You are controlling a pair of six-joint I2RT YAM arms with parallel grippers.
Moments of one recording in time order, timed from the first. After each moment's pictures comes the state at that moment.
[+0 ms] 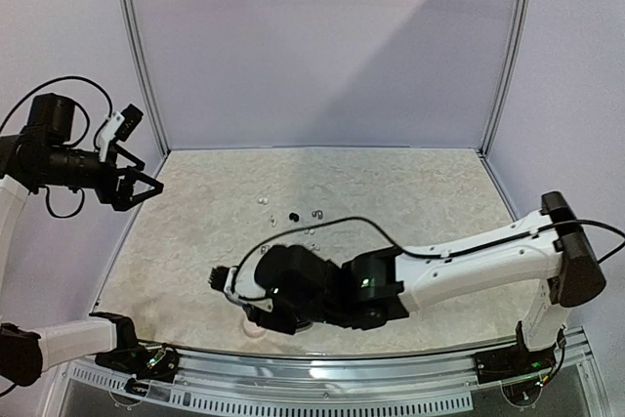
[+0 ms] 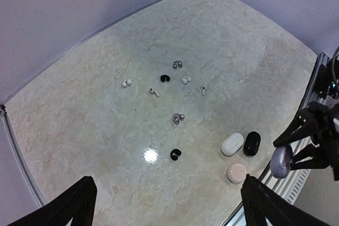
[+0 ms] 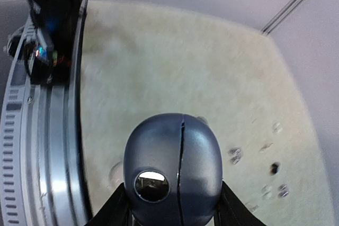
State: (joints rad) left arm -0.01 0.97 1.35 -1.19 0.60 0.48; right arm 1.47 1.90 1.43 -0.23 0.33 -0.15
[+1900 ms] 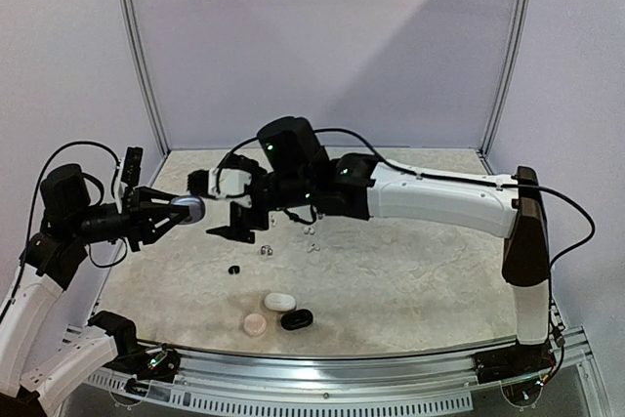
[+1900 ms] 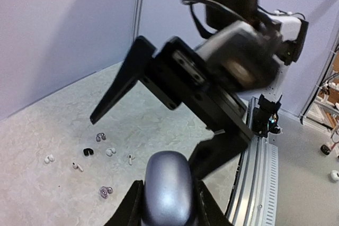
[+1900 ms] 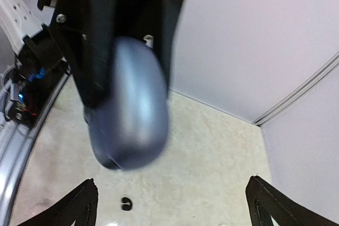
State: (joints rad) left arm -0.17 0.57 0.63 -0.28 0.95 -0.02; right arm 1.16 2.09 1.94 -0.21 -0.23 -0.64
